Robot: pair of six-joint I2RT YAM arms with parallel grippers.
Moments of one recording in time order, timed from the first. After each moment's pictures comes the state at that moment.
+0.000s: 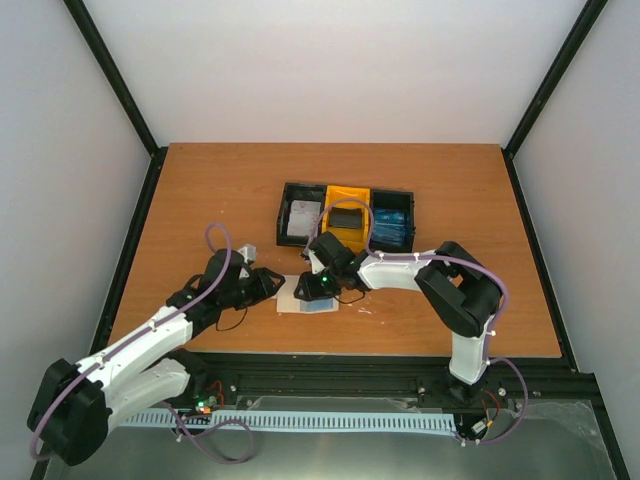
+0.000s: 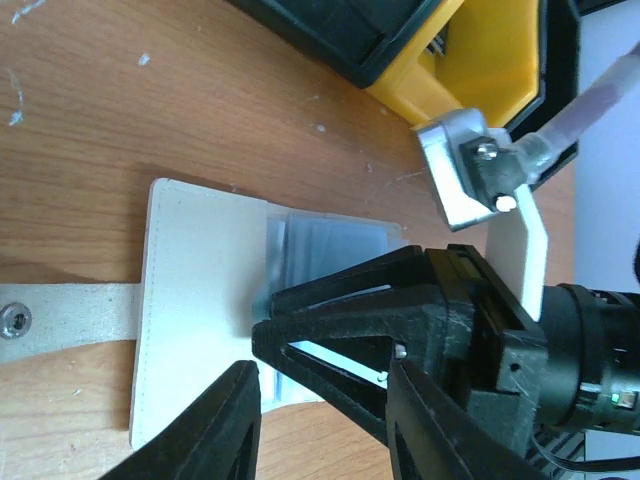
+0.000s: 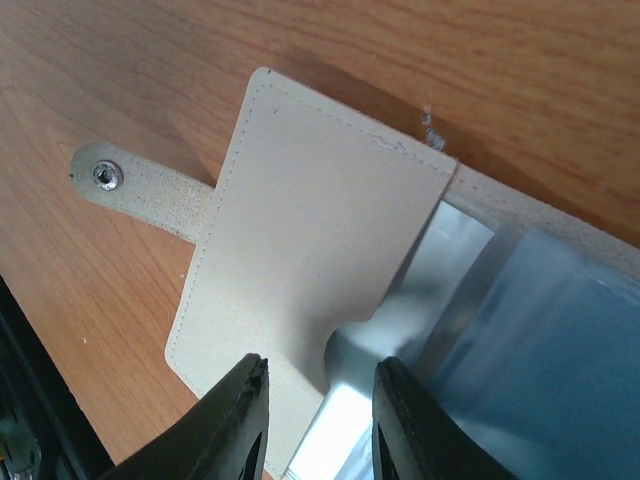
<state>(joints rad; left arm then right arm) -0.54 0.94 0.44 -0.21 0.24 -0.94 0.86 1.87 1.03 -0.14 -0.42 0.60</state>
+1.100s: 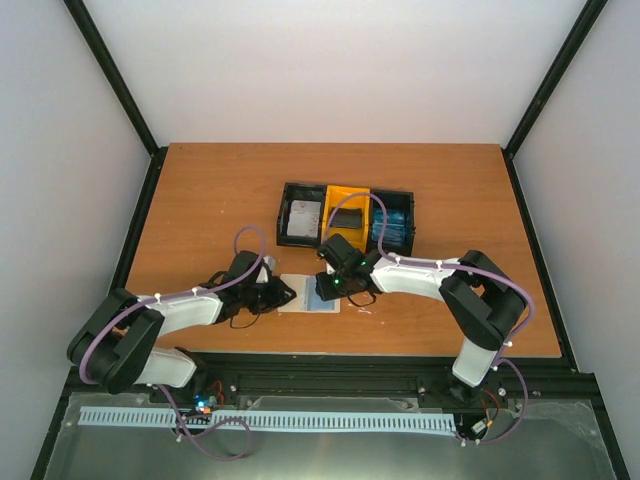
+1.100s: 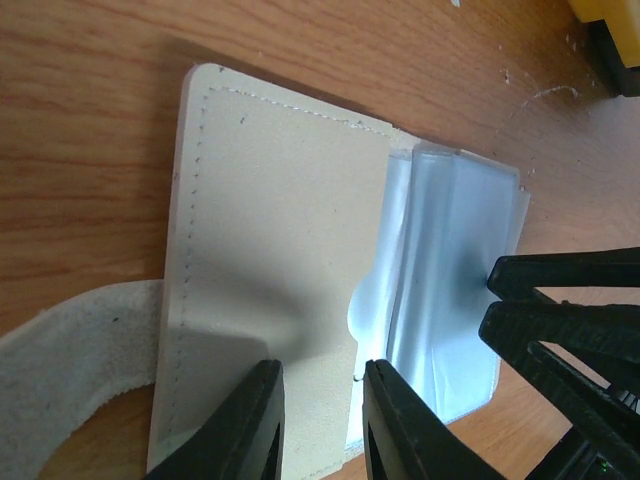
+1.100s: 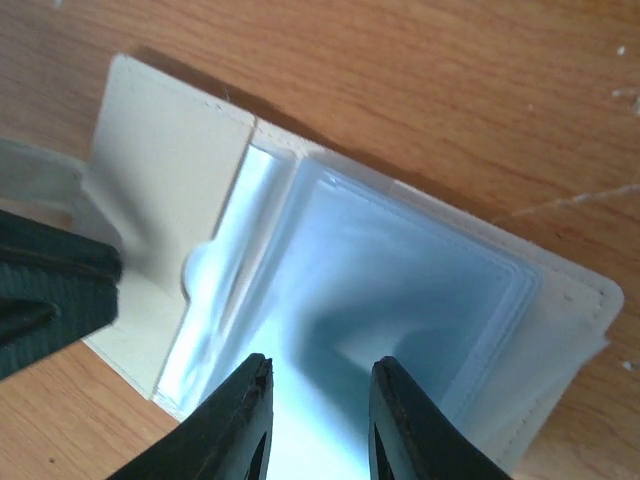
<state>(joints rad) -0.54 1.35 0.40 0.08 0.38 -0.90 0.86 1.73 0.98 -0.29 -0.15 0.56</state>
